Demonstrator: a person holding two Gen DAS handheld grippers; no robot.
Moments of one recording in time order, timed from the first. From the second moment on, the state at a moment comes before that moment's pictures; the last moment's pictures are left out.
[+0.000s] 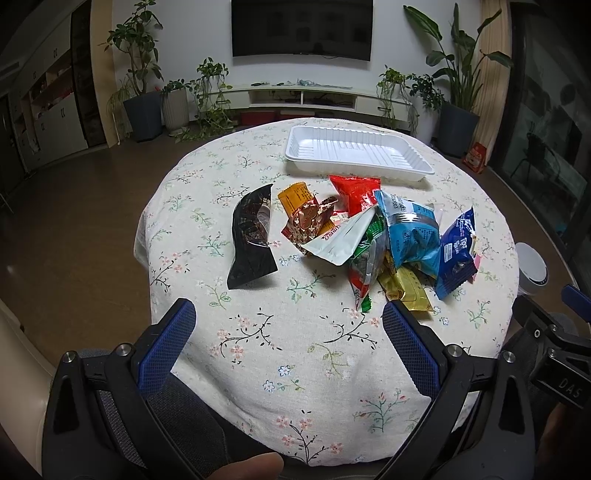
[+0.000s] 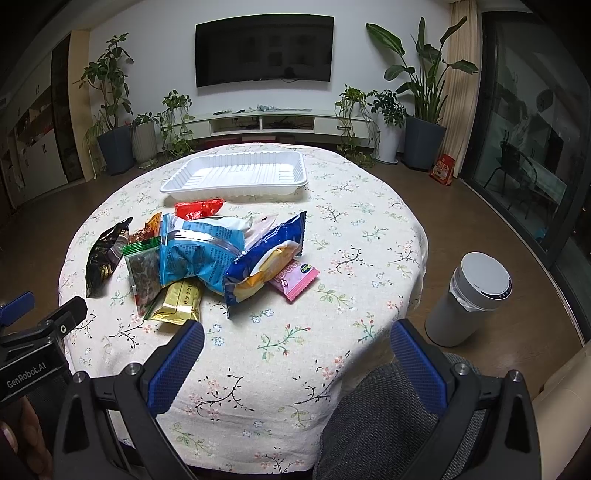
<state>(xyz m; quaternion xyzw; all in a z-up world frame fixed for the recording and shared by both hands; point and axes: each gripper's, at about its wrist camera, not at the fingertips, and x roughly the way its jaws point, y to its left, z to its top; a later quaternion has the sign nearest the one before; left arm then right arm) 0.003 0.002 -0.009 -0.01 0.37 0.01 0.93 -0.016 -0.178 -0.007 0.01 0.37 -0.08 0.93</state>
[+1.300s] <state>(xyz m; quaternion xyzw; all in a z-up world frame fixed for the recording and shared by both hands) 0.002 0.000 -0.011 -0.01 0.37 0.01 0.93 -0.016 -0.177 -0.008 0.01 0.37 -0.08 0.93</state>
